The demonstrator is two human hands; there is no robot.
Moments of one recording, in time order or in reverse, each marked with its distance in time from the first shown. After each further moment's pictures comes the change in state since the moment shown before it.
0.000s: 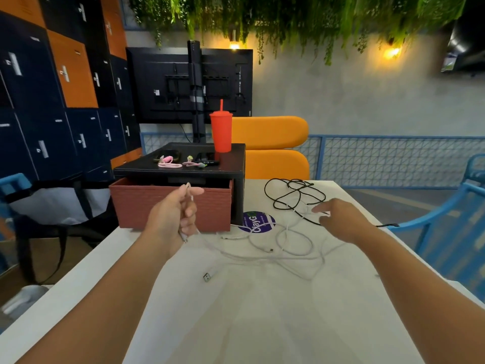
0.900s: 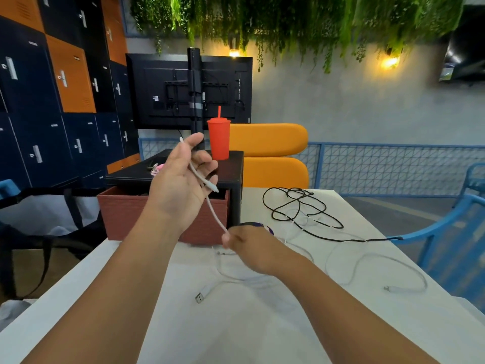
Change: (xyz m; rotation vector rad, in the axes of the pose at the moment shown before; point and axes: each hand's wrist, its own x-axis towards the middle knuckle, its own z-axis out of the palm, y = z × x) left_hand 0.010 0.042 0.055 -0.181 -0.212 0.316; right_hand -0.025 -0.127 0.040 0.318 -0.345 -0.368
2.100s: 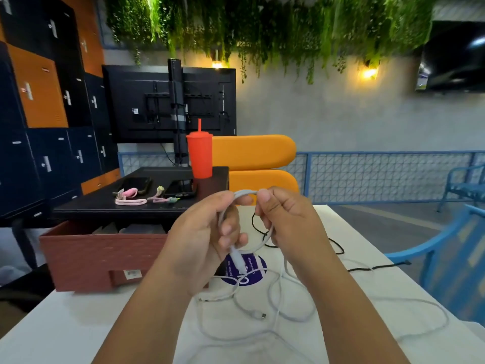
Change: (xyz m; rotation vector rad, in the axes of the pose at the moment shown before) left_hand 0.031 -0.046 0.029 -0.018 -0.246 -0.219; right_hand 0.024 0.017 -0.071 0.574 0.621 -0.209
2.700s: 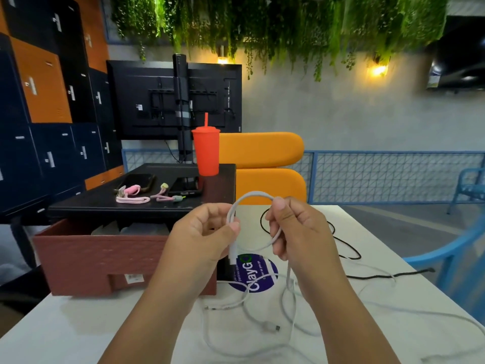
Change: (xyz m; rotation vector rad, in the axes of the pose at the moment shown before) left_hand 0.006 -0.018 -0.035 0.455 0.328 0.057; right_hand 0.005 0.028 0.018 0.090 0.122 0.129
